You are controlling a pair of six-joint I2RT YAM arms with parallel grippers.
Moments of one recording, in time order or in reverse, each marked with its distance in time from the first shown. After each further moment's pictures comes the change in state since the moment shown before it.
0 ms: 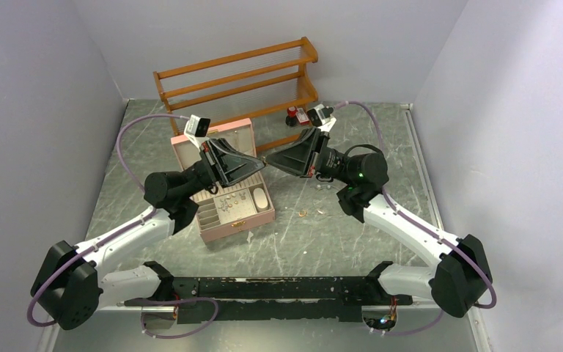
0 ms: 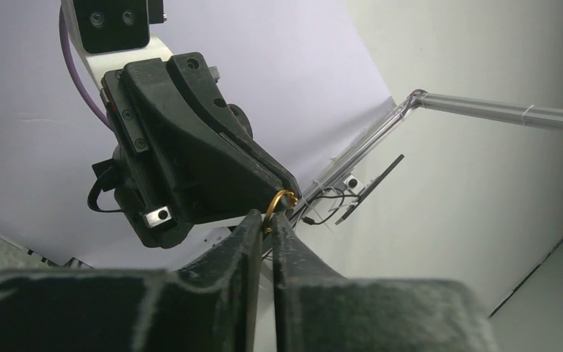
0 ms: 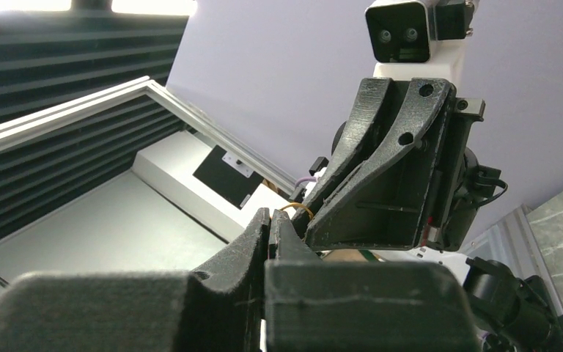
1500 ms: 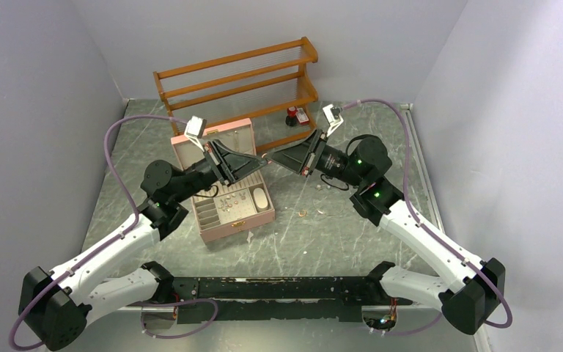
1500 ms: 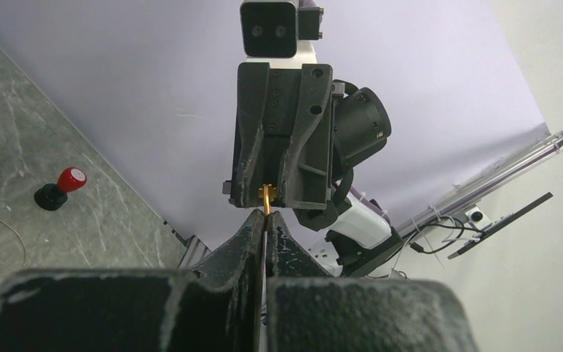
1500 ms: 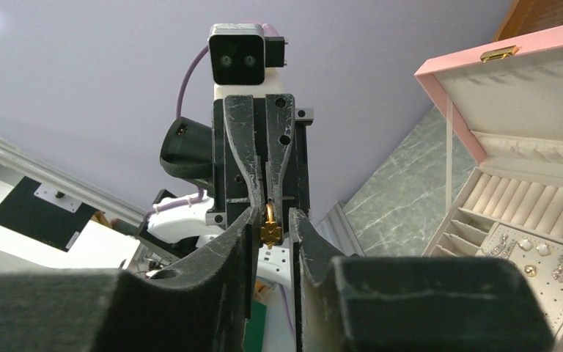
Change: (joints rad) left arm -0.005 -0.160 0.058 -0.591 -0.124 0.354; right arm 0.000 -0.138 0.100 -0.674 0.176 -0.558
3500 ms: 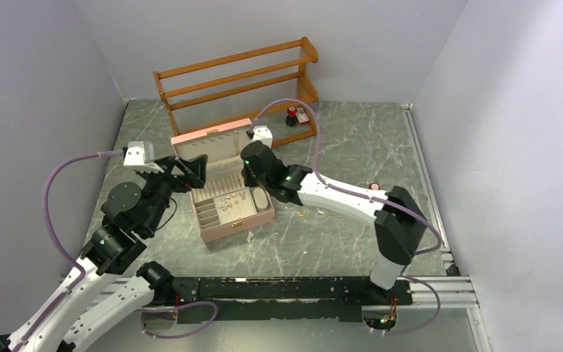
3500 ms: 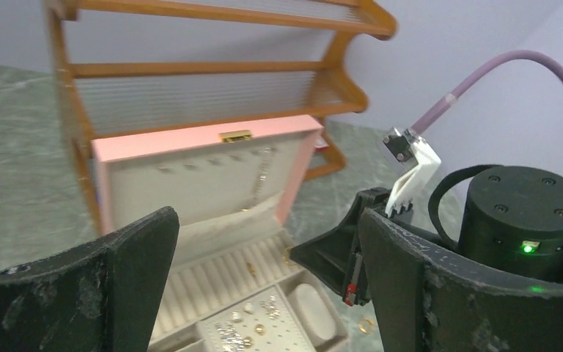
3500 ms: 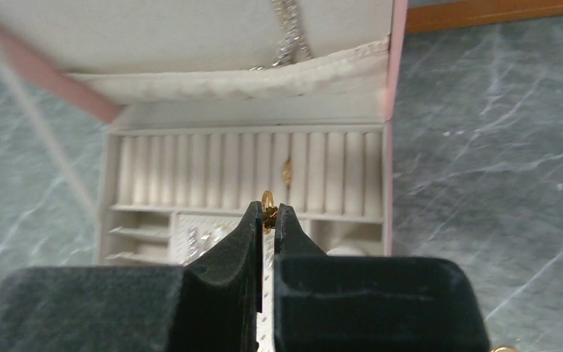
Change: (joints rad) left arm 0.000 -0.414 0.066 -0.809 -0.850 0.776; right arm 0.325 0.618 0.357 -0.517 0.832 -0.455
